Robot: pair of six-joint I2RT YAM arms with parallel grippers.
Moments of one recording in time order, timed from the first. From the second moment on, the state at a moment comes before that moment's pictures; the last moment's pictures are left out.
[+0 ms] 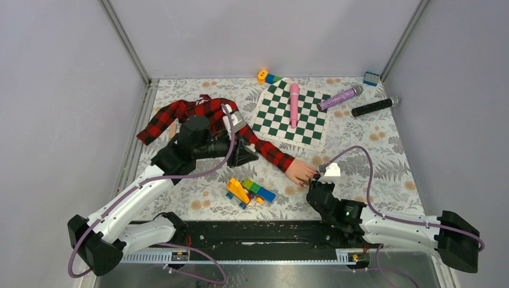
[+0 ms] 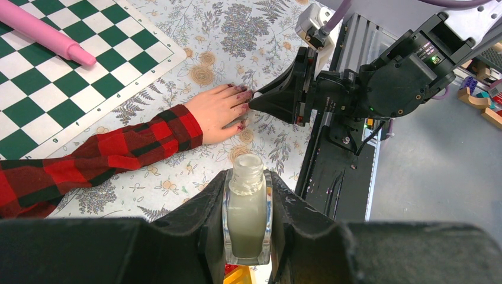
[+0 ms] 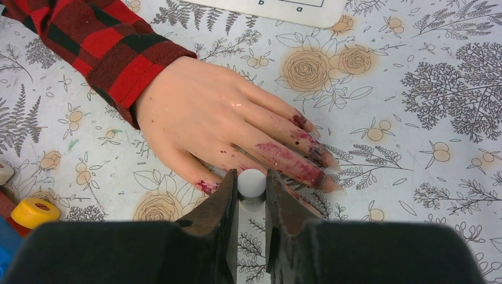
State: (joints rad) left arm -0.67 1.02 0.97 -0.28 0.62 -0.10; right arm 1.13 0.76 0.15 -0.07 0.92 0.71
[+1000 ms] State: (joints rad) left arm -0.67 1.02 0.97 -0.28 0.62 -0.10; right arm 1.22 0.88 0.18 0.03 0.95 0.63
